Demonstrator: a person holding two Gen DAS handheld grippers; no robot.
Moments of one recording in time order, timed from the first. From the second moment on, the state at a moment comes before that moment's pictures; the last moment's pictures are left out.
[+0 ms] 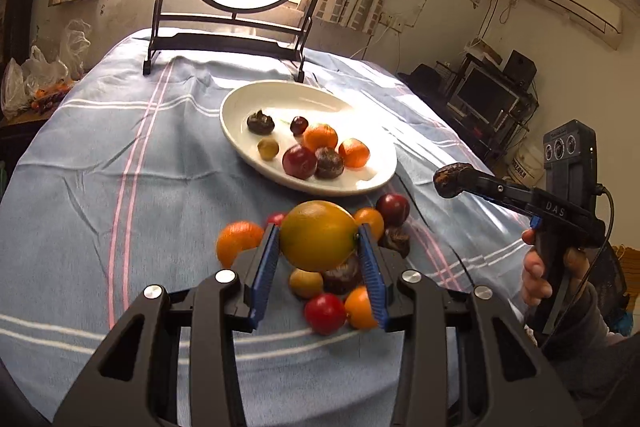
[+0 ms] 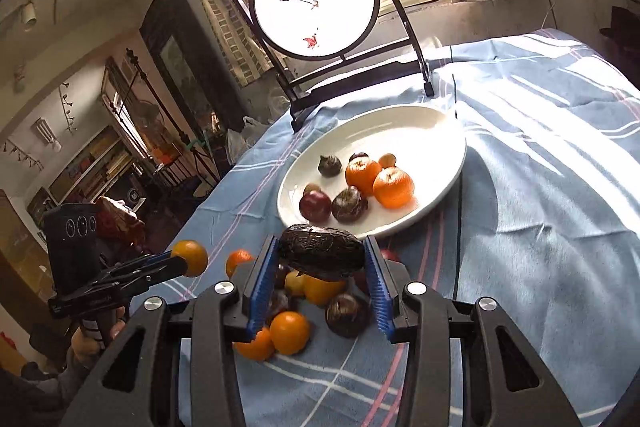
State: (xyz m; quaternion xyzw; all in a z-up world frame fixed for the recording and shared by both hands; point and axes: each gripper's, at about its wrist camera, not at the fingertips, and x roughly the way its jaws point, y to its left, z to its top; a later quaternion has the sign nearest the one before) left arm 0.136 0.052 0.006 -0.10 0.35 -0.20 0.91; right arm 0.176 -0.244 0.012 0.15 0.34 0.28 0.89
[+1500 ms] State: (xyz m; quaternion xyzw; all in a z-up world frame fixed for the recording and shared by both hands) left arm 0.165 0.046 -0.053 0.03 0.43 -0.14 0.89; right arm 0.150 -0.204 -0.040 0.02 0.40 0.22 0.89
